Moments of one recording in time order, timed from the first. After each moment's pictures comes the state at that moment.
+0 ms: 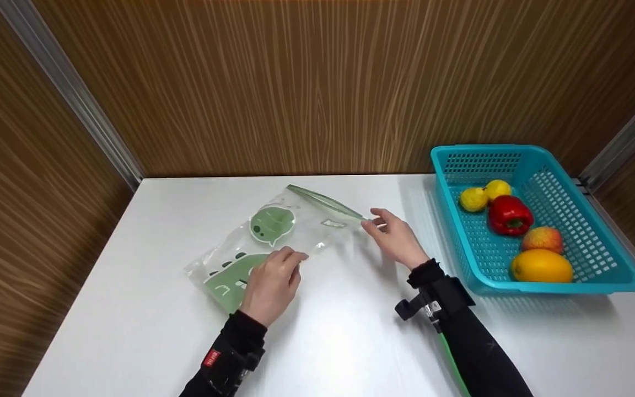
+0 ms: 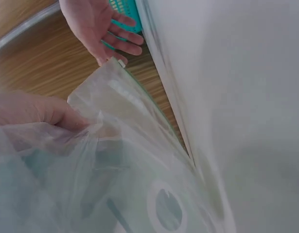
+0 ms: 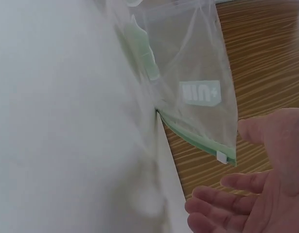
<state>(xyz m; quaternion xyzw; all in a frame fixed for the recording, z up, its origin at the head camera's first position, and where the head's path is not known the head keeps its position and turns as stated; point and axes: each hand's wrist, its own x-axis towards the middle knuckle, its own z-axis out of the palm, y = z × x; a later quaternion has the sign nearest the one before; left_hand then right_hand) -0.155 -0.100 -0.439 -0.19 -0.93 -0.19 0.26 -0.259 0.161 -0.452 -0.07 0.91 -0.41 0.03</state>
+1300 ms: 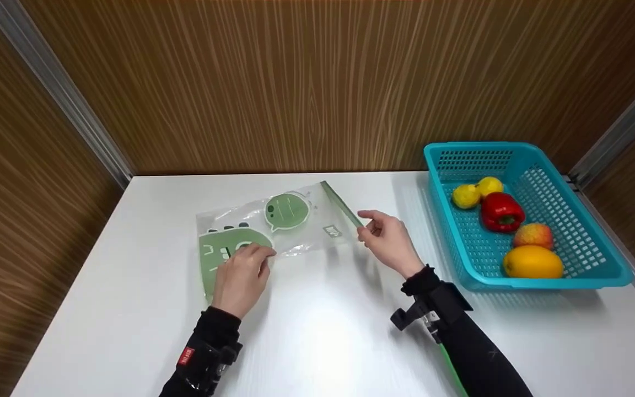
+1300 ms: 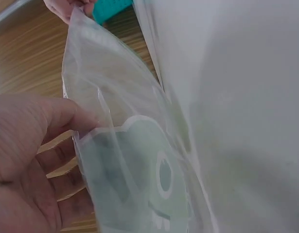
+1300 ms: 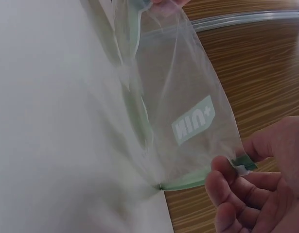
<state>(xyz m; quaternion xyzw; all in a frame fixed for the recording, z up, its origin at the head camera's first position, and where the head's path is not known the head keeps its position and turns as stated) -0.162 -0.131 -0.445 -0.12 -0.94 -0.19 0.24 -0.231 0.150 -0.434 -0.09 0.88 -0.47 -0.02</state>
